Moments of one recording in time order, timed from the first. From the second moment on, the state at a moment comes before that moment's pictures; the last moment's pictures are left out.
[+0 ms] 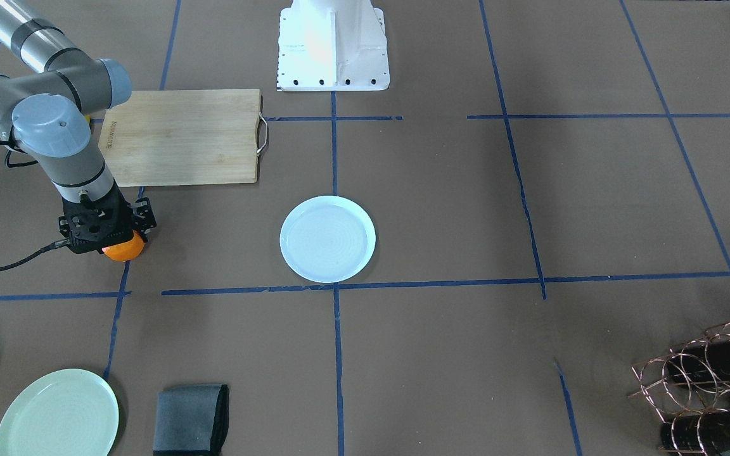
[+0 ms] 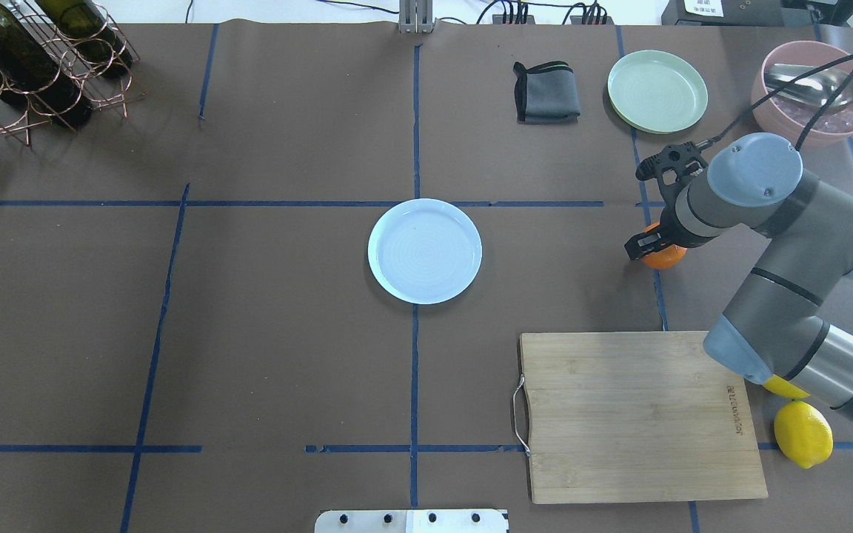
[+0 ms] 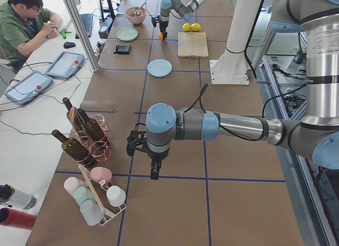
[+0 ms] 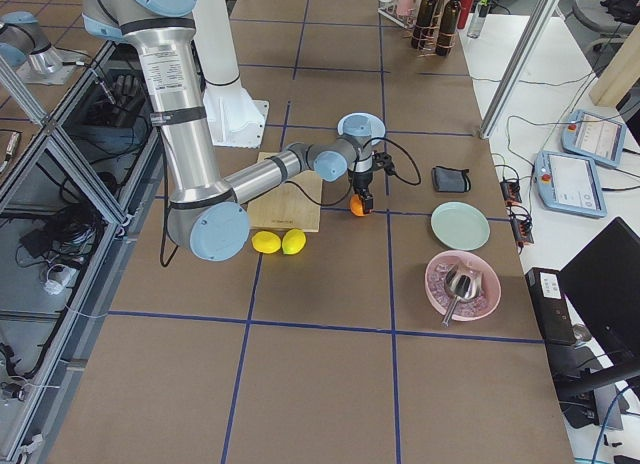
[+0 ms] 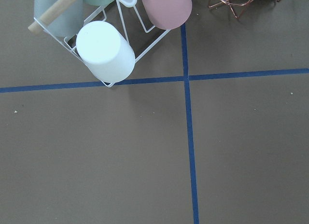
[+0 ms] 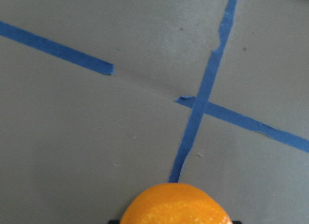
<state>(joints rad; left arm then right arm) -1.70 -1.44 -1.84 -1.47 -2.34 0.13 0.75 -1.31 1.69 -1.32 1.89 0.64</state>
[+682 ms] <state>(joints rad) -1.70 -1.44 -1.84 -1.46 -2.34 0.13 0.64 -0.87 1.58 -1.54 1.85 0.94</state>
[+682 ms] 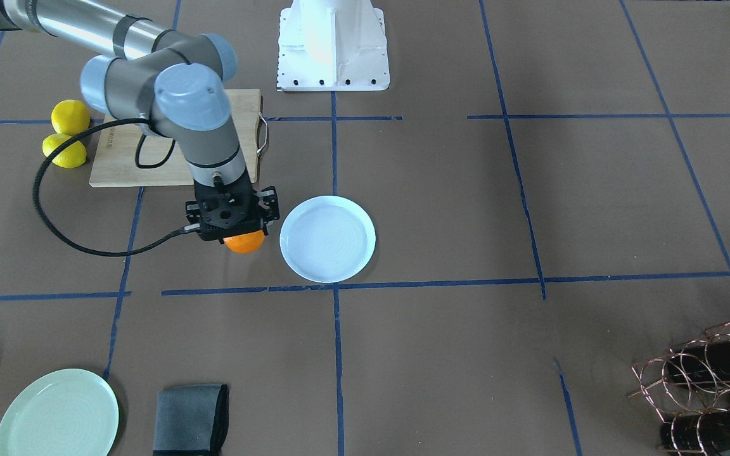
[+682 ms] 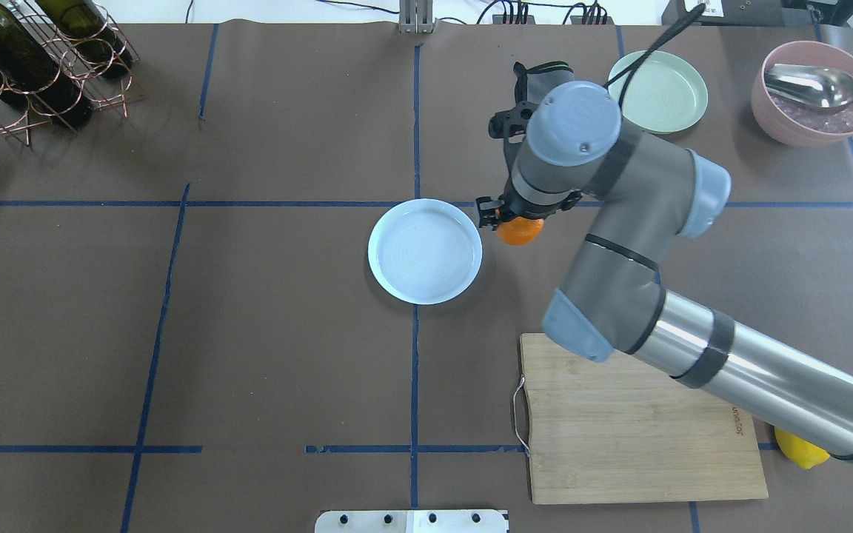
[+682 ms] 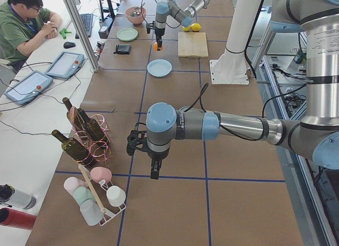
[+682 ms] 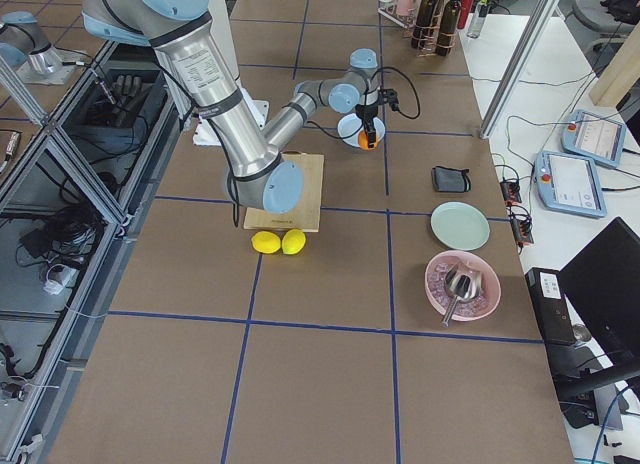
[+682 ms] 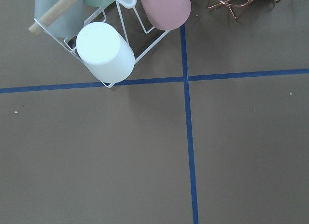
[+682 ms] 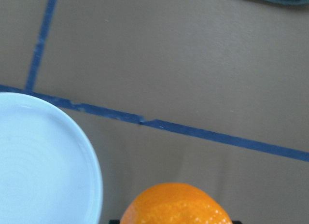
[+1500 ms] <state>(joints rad) -1.70 -1.44 -1.84 -1.46 -2.34 0.13 0.51 -0.58 1.24 -1.57 1.68 1.09</state>
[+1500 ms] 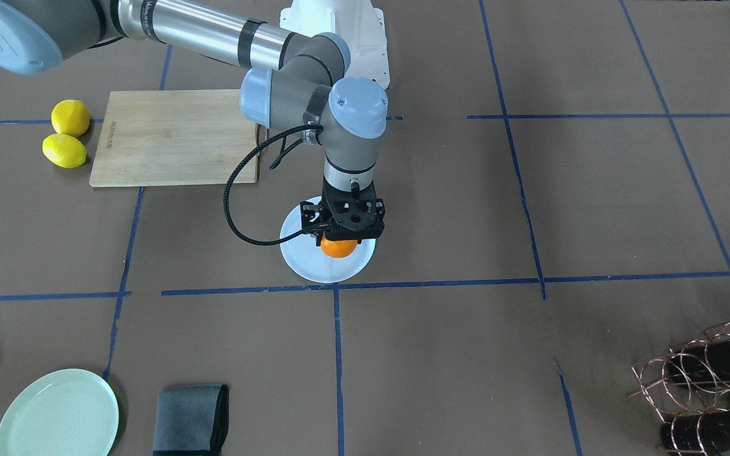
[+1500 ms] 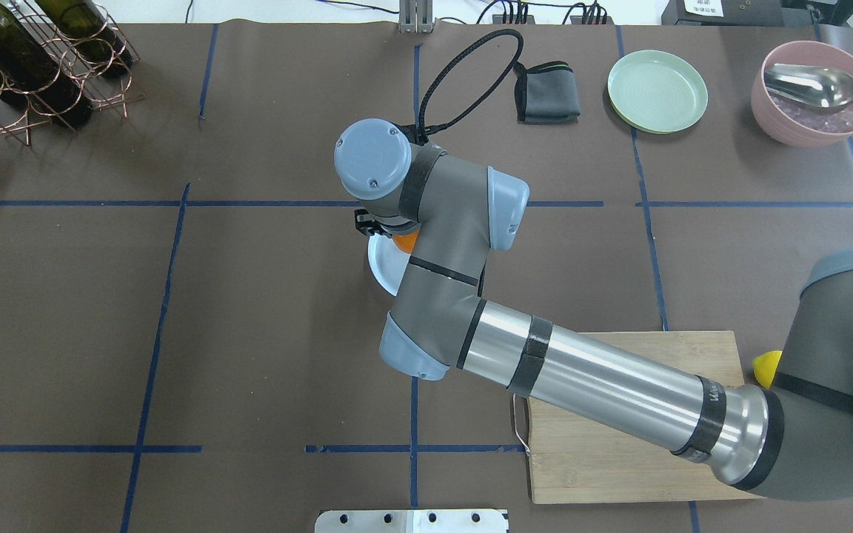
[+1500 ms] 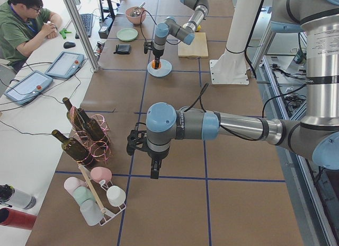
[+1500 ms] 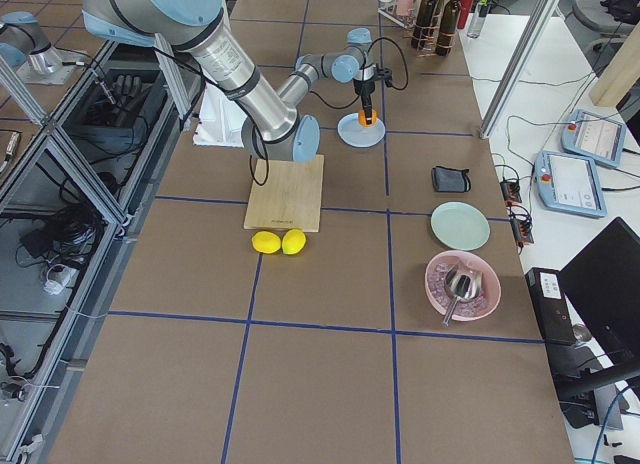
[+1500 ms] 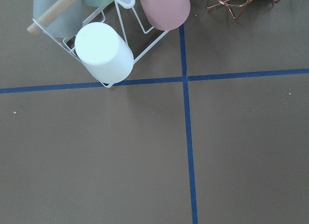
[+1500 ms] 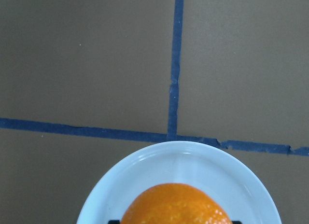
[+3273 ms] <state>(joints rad) -1.70 -1.43 -1.83 -1.46 -2.34 0.13 1.06 -0.96 1.64 -1.70 2.15 0.33</state>
